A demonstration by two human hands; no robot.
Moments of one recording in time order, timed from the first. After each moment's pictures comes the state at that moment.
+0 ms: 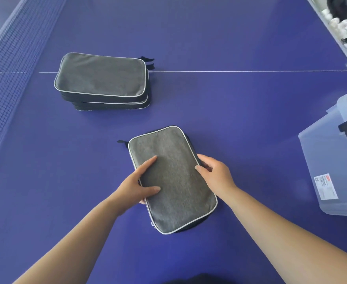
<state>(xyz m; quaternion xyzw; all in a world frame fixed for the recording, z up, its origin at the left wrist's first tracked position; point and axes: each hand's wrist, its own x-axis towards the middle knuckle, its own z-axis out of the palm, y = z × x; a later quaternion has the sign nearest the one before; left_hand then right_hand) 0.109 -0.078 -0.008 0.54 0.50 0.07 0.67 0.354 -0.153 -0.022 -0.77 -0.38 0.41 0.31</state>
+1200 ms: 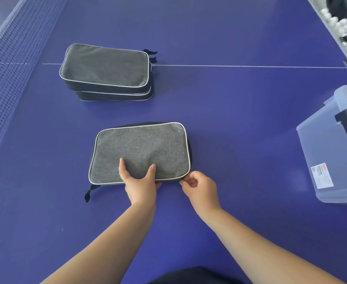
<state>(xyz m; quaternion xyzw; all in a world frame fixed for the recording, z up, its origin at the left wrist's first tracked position) 0.153 -0.137 -0.007 0.28 0.70 0.38 0.54 0.277 -0.201 -0.036 -0.78 -0.34 0.38 0.36</state>
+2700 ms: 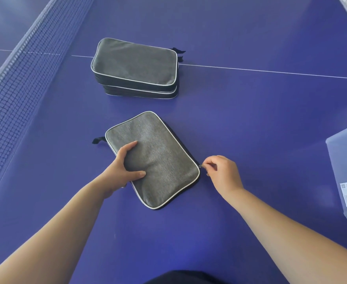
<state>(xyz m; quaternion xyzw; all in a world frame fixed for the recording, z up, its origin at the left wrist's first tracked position) 0.015 -0.052 -0.011 0.52 0.58 0.11 0.62 0.306 -0.147 -0.041 -0.77 -0.52 0.27 0.27</state>
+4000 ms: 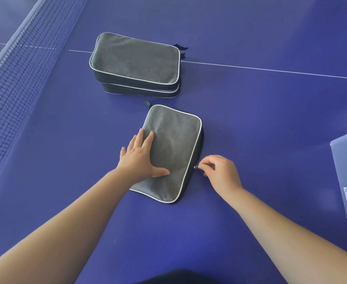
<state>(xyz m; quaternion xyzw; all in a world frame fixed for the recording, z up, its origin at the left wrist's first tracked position) 0.072 -0.028 -0.010 0.77 0.56 -0.09 0.28 0.297 -0.134 -0.034 -0.77 -0.50 0.30 0.26</state>
